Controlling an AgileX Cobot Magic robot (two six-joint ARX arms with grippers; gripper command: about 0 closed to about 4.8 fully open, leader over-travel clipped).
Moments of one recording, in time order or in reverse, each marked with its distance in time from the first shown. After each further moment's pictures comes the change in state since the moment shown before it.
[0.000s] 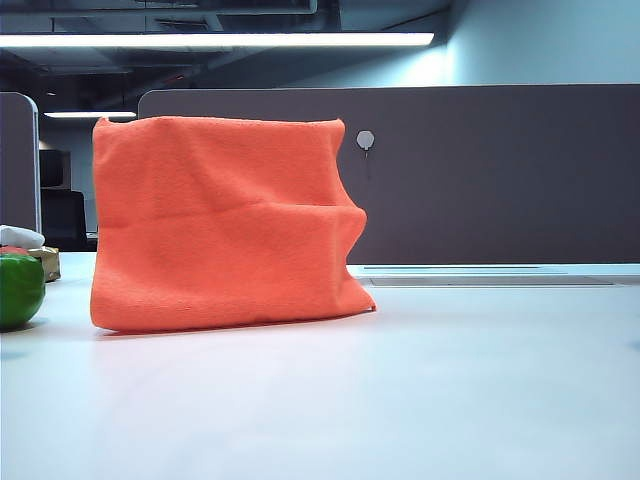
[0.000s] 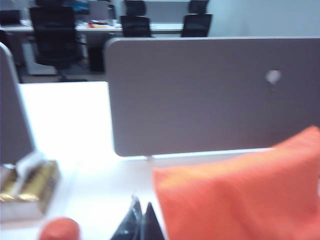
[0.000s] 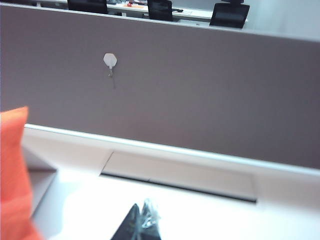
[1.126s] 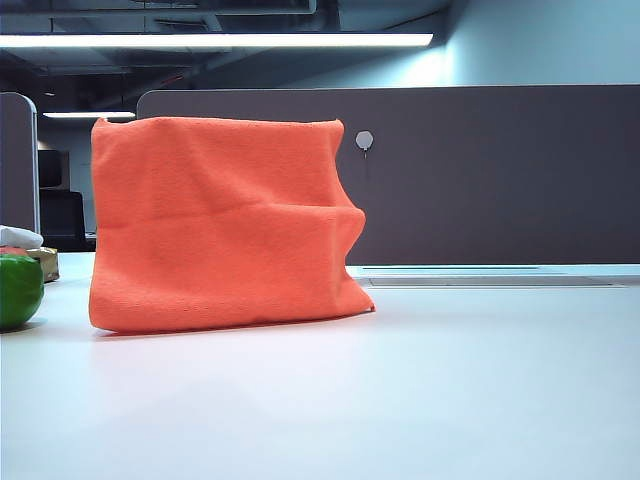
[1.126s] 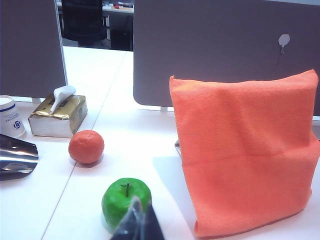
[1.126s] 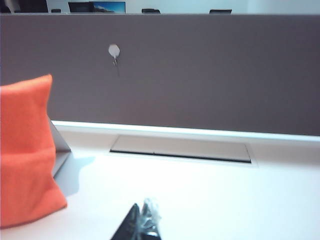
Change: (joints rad) left arm 0.000 -0.710 -0.314 -0.436 -0.110 -0.064; right arm 0.082 -0.716 -0.499 -0.103 0.127 0.072
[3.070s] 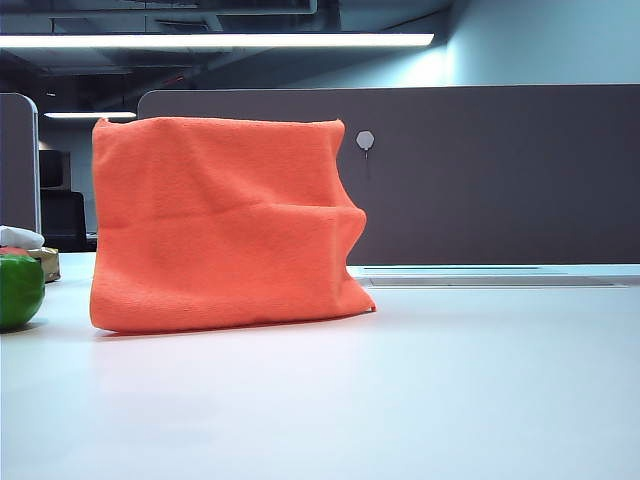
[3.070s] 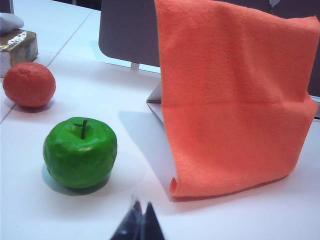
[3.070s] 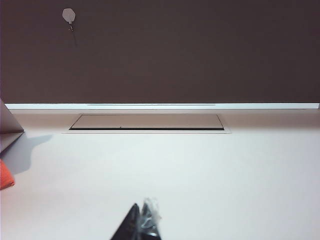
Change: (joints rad) left arm -0.001 -0.070 -0.472 0.372 0.120 -0.135; right arm -0.122 -0.164 -0.398 0.251 -0.003 0.007
